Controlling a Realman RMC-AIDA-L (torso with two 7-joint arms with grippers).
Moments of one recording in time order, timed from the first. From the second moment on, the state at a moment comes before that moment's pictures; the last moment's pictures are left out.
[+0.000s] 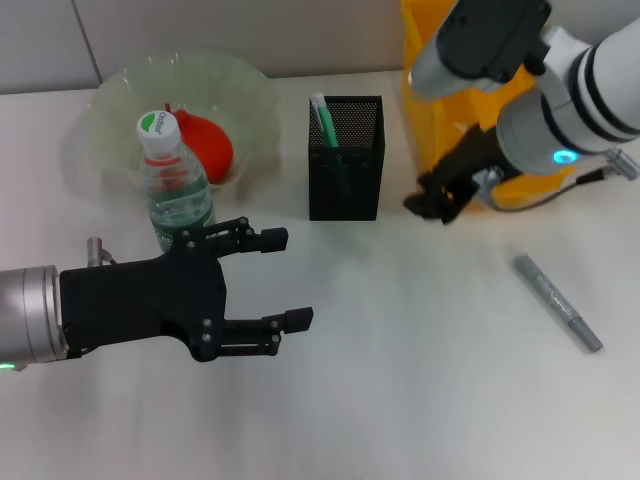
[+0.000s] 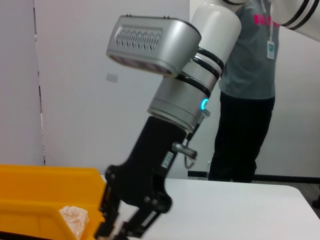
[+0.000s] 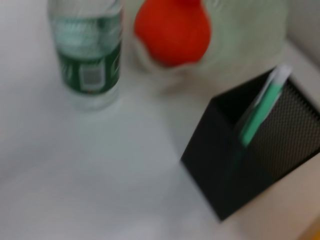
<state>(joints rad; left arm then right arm) -0.36 -2.06 1.25 0.83 1.53 1.57 -1.18 0.57 2.08 -1.51 -1.50 -2.64 -1.38 2.53</state>
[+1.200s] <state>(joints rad) -0.37 -2.06 1.25 0.82 1.53 1.56 -1.17 0.50 2.08 -1.15 -1.14 -1.91 -1.11 1.92</state>
